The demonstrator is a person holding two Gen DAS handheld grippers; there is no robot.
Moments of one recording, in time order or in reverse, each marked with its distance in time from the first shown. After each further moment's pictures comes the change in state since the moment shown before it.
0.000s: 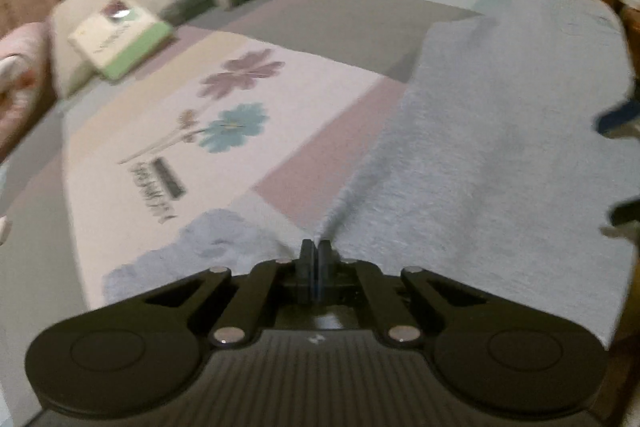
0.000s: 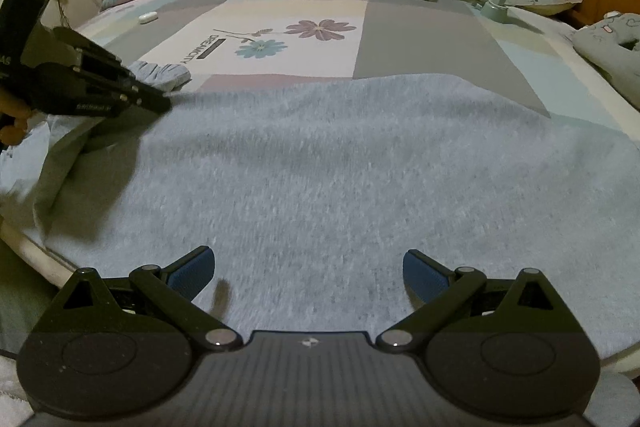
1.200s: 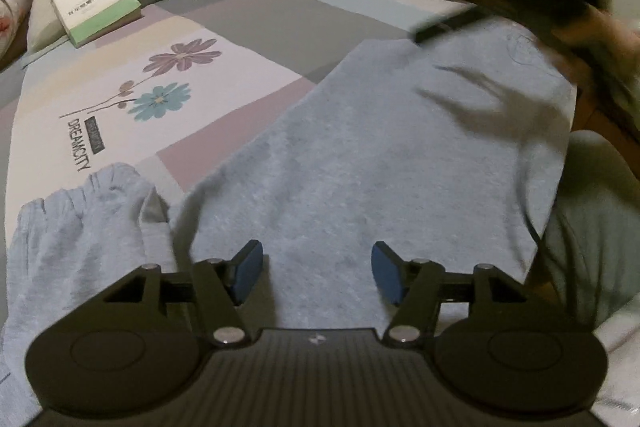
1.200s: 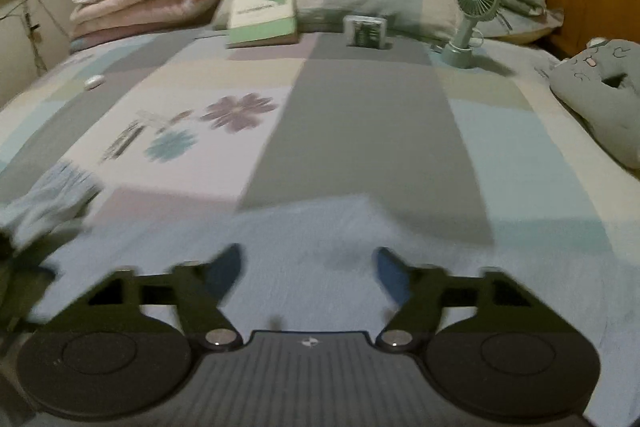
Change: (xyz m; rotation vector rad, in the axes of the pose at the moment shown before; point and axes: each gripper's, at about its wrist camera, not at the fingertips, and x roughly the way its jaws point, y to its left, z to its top) left arm -0.027 -0.050 -0.017 -0.157 -0.045 -0.207; right arm 0.035 -0.118 0.123 0.039 -0.058 -0.024
